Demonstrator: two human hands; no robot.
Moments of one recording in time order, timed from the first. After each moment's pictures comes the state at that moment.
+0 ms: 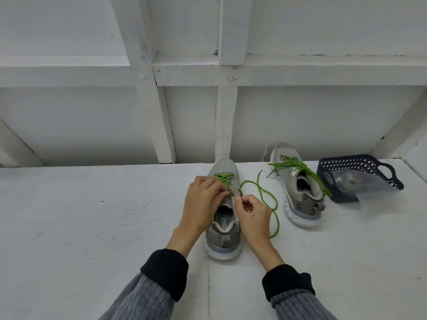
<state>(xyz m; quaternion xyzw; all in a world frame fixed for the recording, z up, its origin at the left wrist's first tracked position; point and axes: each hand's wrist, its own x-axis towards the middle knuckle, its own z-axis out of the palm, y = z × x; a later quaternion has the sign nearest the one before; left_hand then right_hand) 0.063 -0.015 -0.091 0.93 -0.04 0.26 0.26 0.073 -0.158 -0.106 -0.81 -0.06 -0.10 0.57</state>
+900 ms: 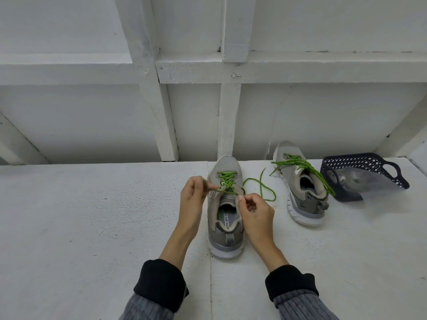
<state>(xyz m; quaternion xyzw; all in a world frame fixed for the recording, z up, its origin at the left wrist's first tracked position) 0.043 -0.016 -0.069 0.59 0.12 0.18 0.78 0.071 -0.162 -0.109 -0.80 -0.07 -0.09 0.59</state>
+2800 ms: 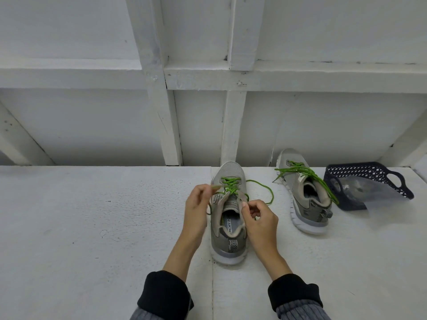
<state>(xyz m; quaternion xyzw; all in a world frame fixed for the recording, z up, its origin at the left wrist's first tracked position) 0.035 -0.019 -0.077 0.64 0.14 0.18 0.73 0.069 -0.163 -0.109 -0.81 -0.08 -0.10 0.57</state>
